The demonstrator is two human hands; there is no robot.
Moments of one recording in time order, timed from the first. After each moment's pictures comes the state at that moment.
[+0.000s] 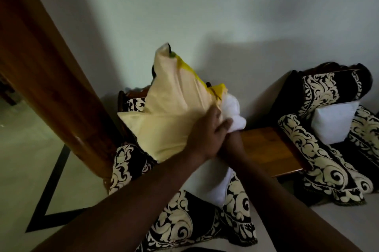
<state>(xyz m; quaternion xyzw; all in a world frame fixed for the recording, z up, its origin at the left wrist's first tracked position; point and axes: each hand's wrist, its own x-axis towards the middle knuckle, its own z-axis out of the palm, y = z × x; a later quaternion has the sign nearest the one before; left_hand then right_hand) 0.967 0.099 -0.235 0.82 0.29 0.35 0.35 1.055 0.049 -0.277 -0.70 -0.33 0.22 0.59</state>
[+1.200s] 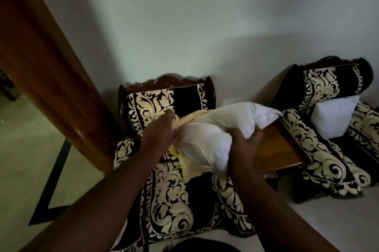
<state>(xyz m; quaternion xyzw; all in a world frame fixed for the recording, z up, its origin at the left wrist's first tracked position) 0.884 0.181 -0.300 0.87 0.44 0.21 0.07 1.044 0.026 -0.294 -0.64 -0.06 0.18 0.74</state>
